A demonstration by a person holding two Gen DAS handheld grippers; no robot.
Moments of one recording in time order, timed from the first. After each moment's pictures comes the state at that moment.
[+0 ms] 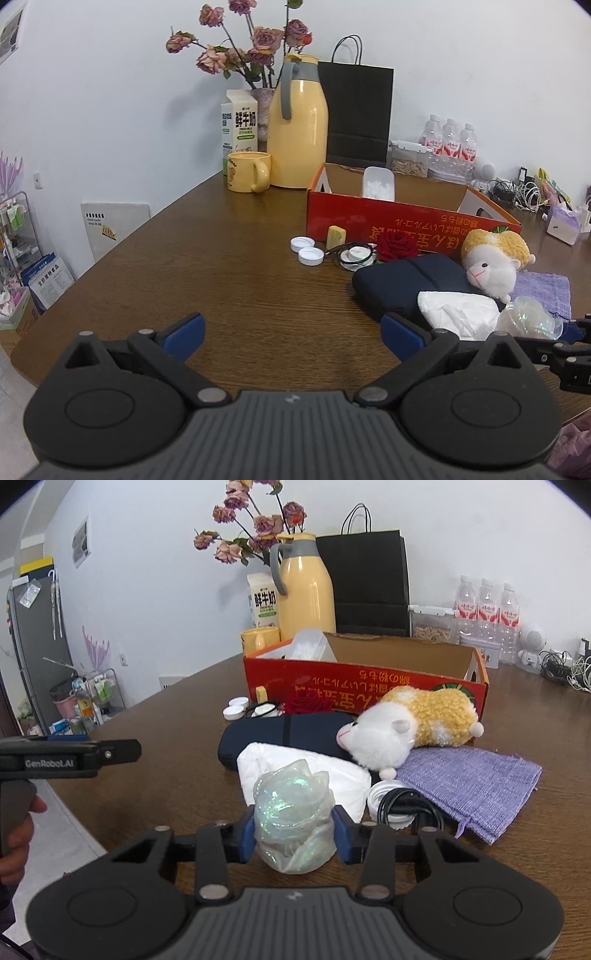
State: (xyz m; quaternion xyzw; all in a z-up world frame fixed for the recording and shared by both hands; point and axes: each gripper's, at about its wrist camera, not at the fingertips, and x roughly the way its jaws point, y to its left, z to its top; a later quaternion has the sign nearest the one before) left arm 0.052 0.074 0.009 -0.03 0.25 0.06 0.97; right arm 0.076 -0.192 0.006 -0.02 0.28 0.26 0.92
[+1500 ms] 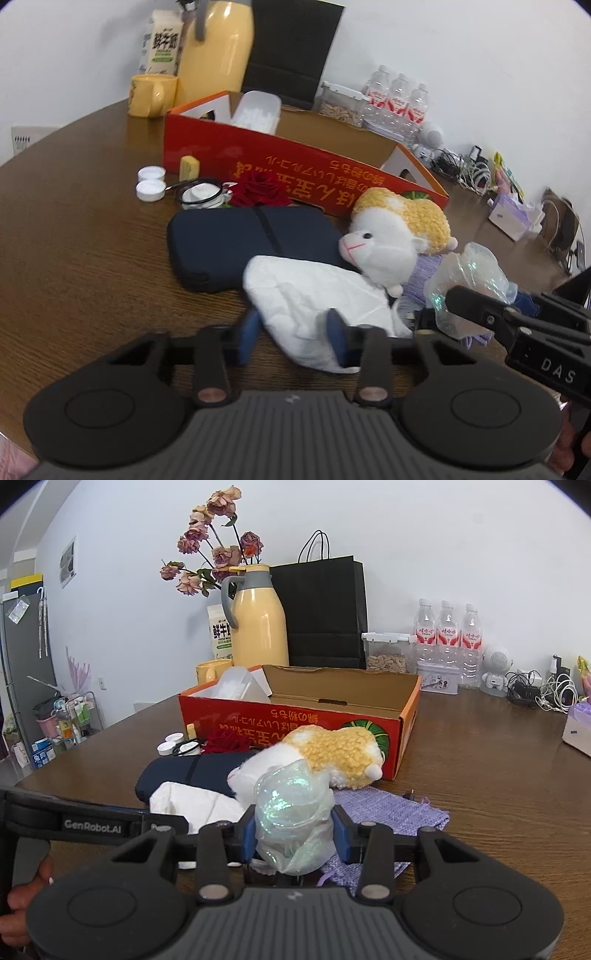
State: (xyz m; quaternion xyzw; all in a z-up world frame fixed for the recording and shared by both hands) left arm 0.122 -0.024 -0.020 -0.14 0.34 -0.03 0.93; right arm 0.120 -0.257 0.013 -0.02 0.25 0.23 0.94
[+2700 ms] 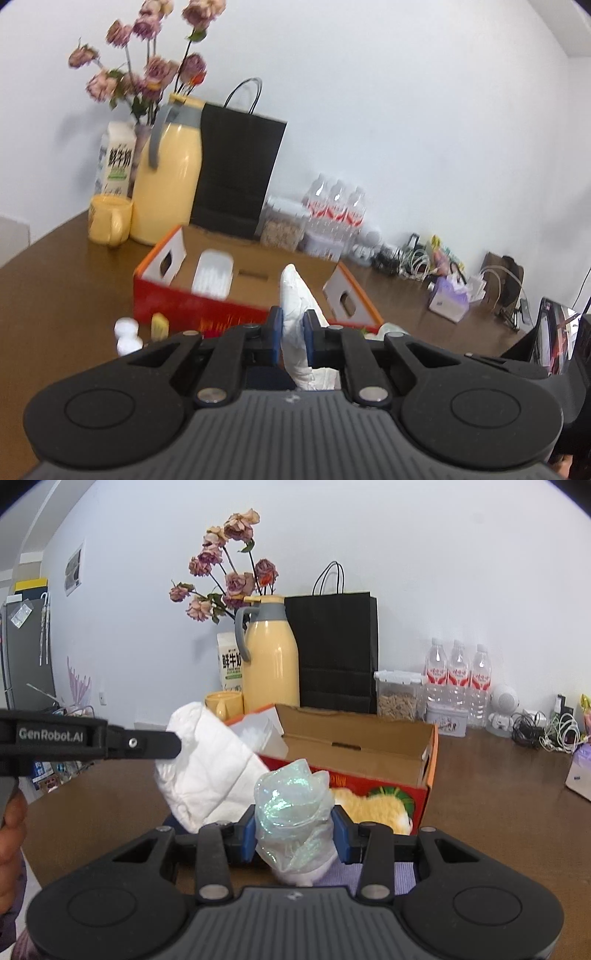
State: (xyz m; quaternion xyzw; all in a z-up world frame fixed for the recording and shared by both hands) left arm 0.126 0.002 0.074 -0.12 0.18 -0.11 0.97; right arm 0.130 -0.218 0.059 -0.03 0.20 0.23 0.95
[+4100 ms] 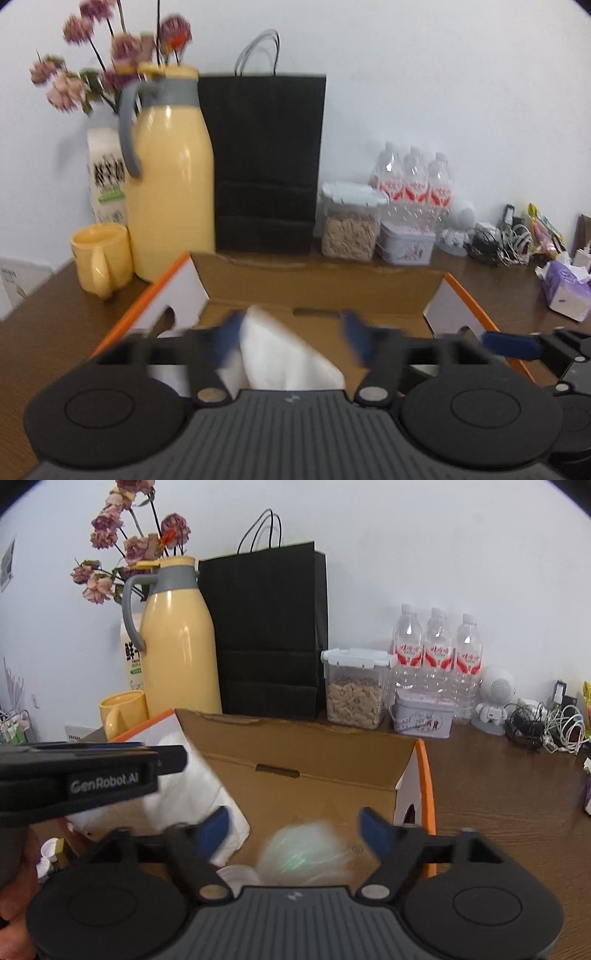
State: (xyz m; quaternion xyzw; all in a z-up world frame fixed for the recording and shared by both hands) left arm 0.320 -0.034 0.038 -0.02 0.20 0.00 0.98; right arm 0.326 -0.200 0.036 -0.02 0.23 0.15 0.96
